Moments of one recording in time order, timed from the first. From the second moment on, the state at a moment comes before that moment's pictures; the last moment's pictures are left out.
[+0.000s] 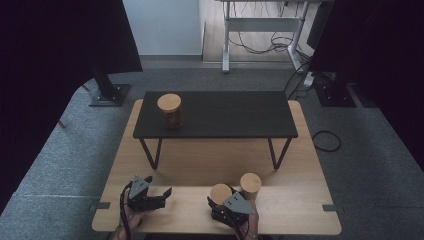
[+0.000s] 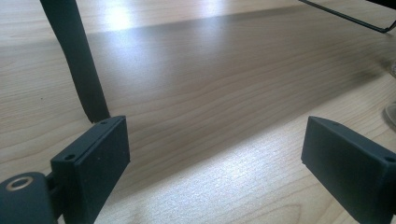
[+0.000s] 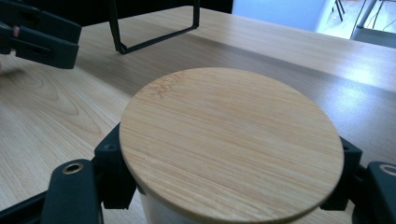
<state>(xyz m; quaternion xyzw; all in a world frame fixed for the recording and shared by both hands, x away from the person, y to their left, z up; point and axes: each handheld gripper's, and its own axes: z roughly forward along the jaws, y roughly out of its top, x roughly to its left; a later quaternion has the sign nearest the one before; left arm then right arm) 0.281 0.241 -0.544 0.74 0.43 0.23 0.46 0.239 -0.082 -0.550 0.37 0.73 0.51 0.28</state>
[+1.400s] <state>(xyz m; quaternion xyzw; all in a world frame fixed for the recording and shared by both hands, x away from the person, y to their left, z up) 0.281 0.240 -0.545 0.74 0.43 0.23 0.46 0.228 -0.102 -0.516 0.34 0.71 0.56 0.28</state>
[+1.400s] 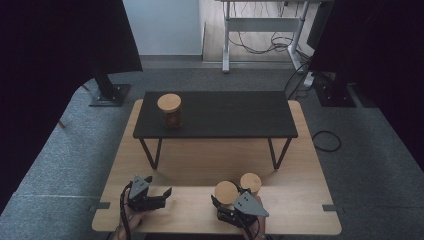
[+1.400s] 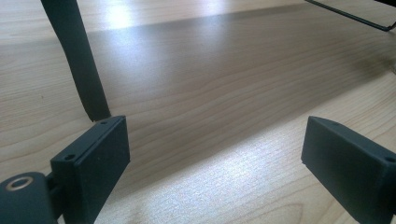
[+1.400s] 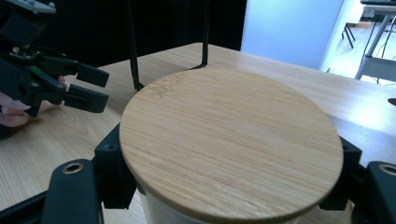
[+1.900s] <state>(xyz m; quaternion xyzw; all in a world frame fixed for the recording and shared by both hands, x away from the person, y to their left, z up) 0.281 0.240 -0.546 0.74 0.43 0.23 0.46 0.226 -0.107 -0.505 0.32 0.70 0.56 0.29</state>
